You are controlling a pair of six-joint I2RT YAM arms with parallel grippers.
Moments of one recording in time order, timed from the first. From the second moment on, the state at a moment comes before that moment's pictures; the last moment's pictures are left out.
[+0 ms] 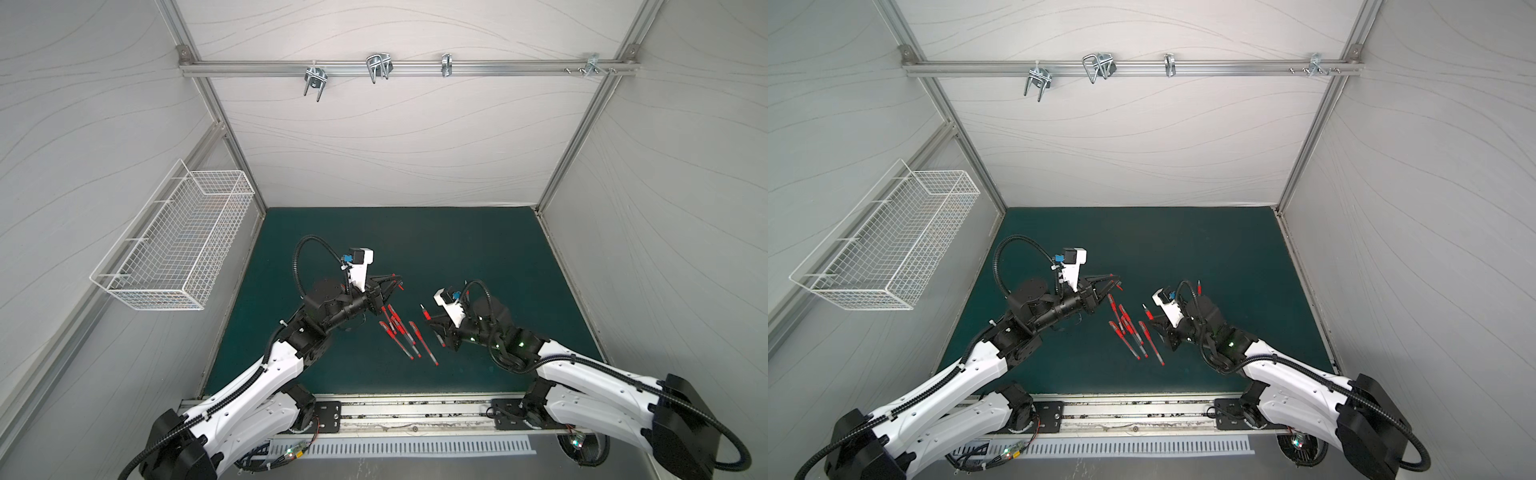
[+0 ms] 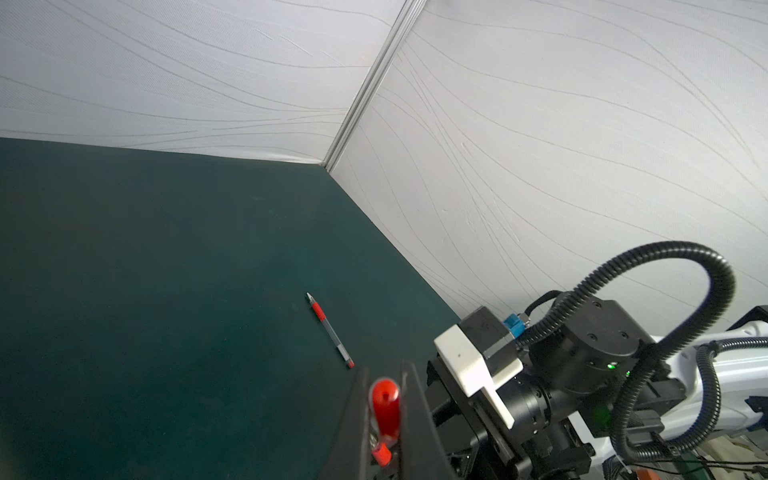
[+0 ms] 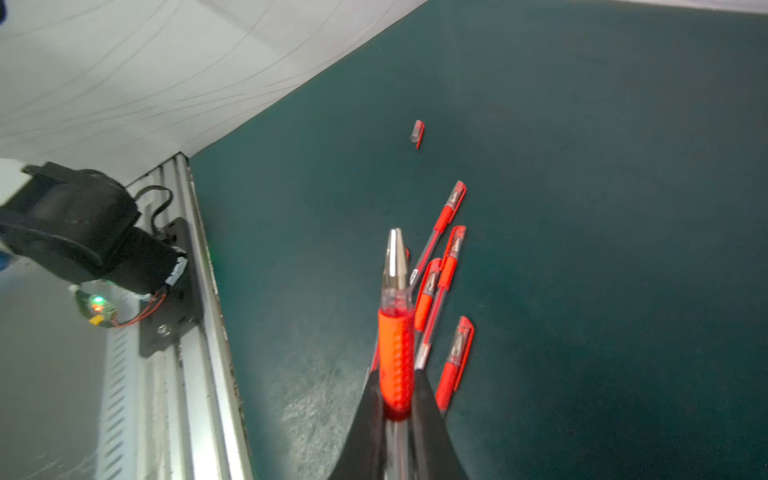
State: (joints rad) left arm -0.59 0.89 0.58 0.23 0.34 -0.55; right arm 0.86 0.96 0.42 0.08 -0.33 0.15
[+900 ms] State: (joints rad) left arm -0.52 1.20 0.74 -0.20 -0.24 -0.60; right arm 0.77 1.17 0.57 -0.06 0.10 0.26
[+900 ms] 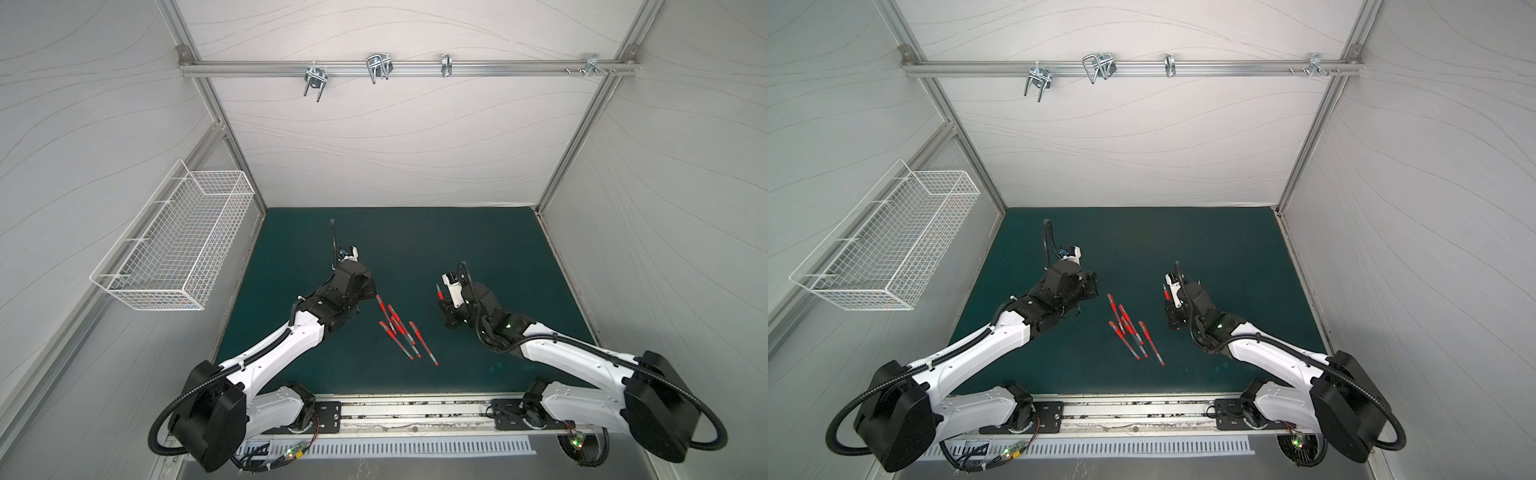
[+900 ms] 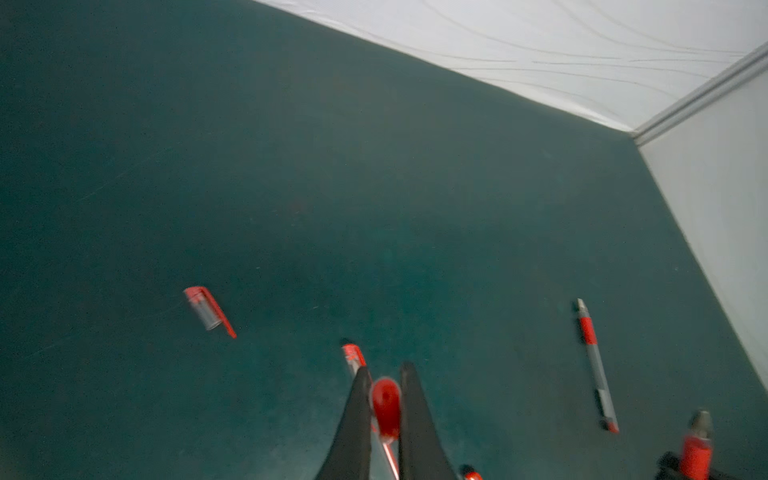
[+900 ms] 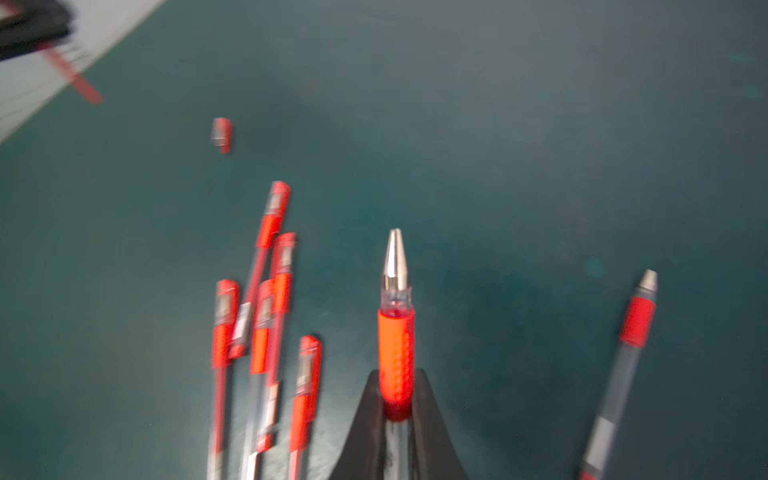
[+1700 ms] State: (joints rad) left arm -0.32 1.63 0.83 -0.18 -0.07 -0.62; right arm 0.58 1.47 0.69 -0.14 0.03 0.34
